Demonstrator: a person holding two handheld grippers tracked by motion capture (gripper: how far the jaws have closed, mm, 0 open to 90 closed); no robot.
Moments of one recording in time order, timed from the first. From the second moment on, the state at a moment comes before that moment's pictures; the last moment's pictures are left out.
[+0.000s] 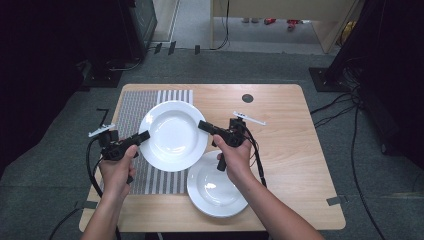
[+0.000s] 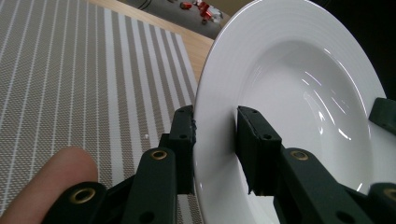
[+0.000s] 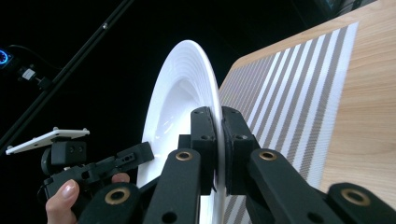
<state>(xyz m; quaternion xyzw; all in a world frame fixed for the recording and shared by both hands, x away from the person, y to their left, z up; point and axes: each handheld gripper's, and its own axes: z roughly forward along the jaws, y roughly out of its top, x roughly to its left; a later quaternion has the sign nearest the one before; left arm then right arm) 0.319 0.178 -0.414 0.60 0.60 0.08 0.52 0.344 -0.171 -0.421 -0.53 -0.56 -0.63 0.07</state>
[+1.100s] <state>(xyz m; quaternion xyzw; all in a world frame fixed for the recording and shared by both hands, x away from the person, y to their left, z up) 0.363 0.211 -0.427 0.59 0.63 0.09 0.50 0.405 -0.132 -0.445 -0.56 -0.54 -0.61 0.11</state>
